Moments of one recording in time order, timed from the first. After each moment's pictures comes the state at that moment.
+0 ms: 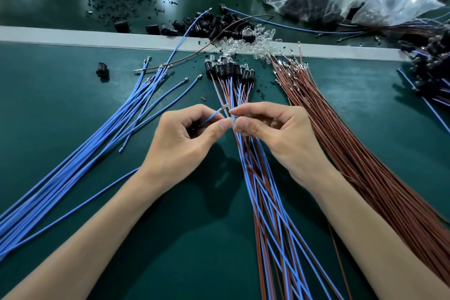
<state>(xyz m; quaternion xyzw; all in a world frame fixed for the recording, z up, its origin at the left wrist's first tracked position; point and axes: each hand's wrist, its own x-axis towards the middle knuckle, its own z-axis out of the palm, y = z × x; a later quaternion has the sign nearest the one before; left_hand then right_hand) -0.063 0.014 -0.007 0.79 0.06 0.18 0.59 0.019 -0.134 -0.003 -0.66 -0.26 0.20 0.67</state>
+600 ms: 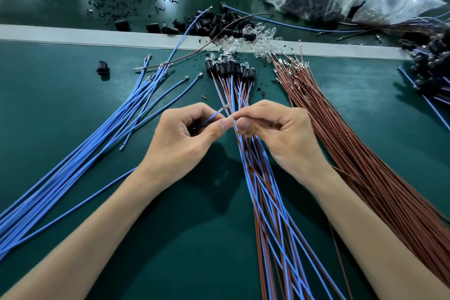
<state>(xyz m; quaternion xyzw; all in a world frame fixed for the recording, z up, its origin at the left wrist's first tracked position) -0.063 0.014 -0.004 0.79 0.07 0.16 0.59 0.019 -0.133 -0.005 -0.68 -0.31 0.15 0.65</state>
